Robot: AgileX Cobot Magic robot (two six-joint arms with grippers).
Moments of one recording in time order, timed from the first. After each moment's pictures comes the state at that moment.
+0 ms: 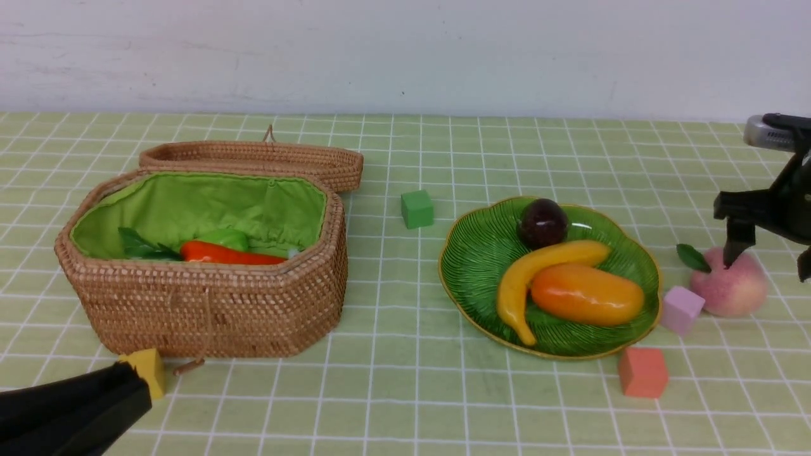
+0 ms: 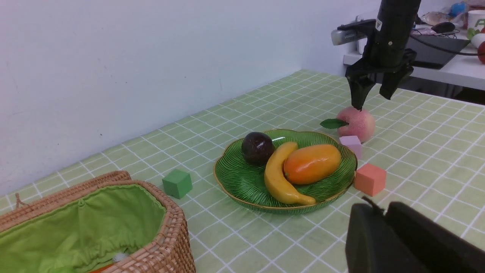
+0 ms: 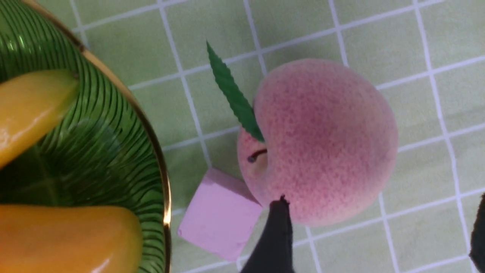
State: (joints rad) right arm -0.08 1.86 -1.48 -0.03 0.93 0.30; left arm -0.35 0.30 -0.40 -0.94 0.40 1.01
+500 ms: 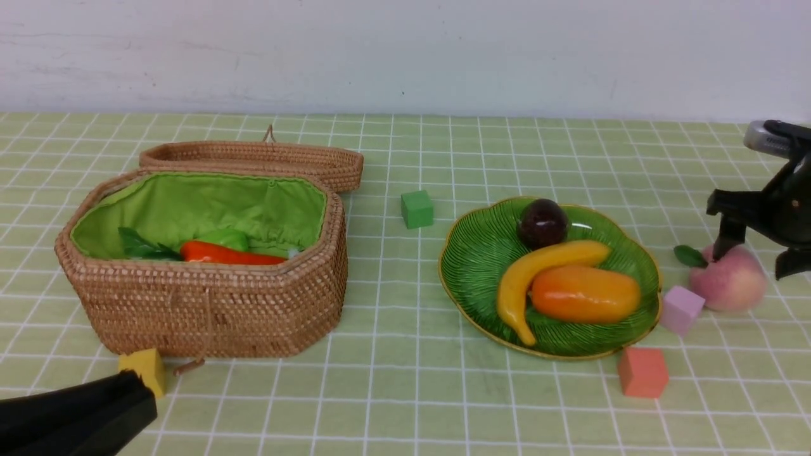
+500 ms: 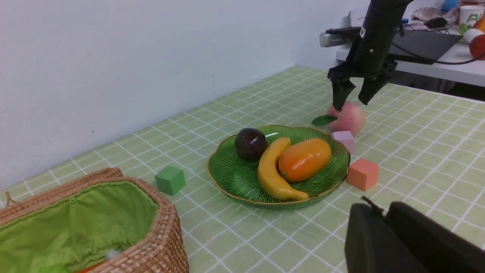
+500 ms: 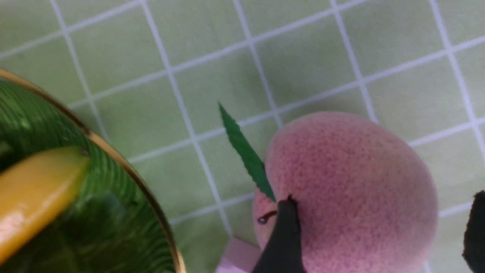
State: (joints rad) right arm -0.13 1.95 -1.50 0.10 0.81 0.25; left arm -0.35 0.30 -0.40 -0.94 0.43 1.01
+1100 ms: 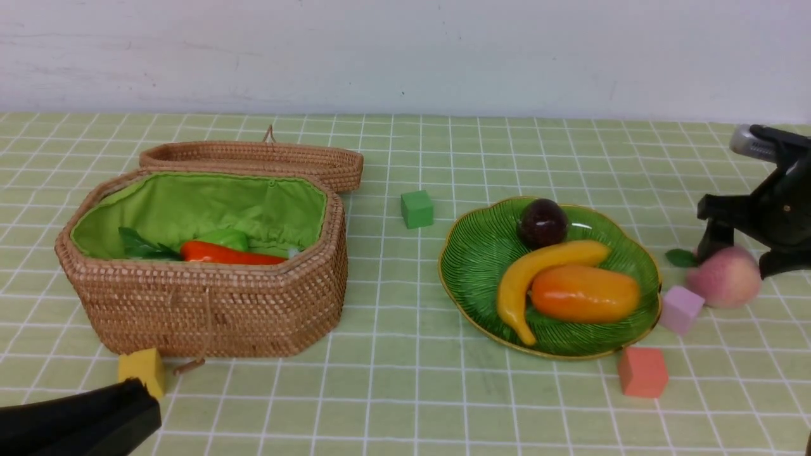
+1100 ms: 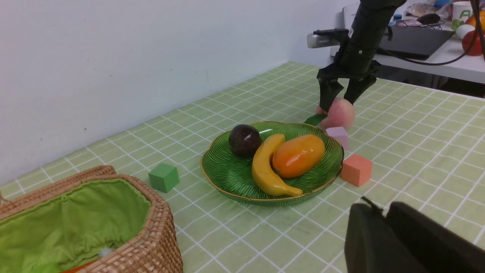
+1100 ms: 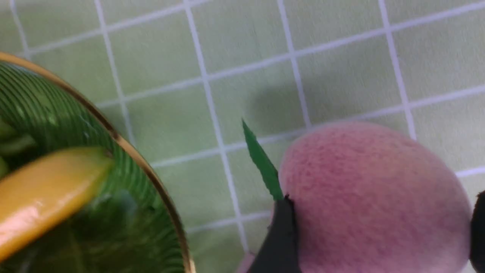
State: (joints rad) right arm -0.14 1.99 -1.52 0.16 0.81 0.12; left arm -0.35 0.30 -0.40 -0.94 0.44 1.01
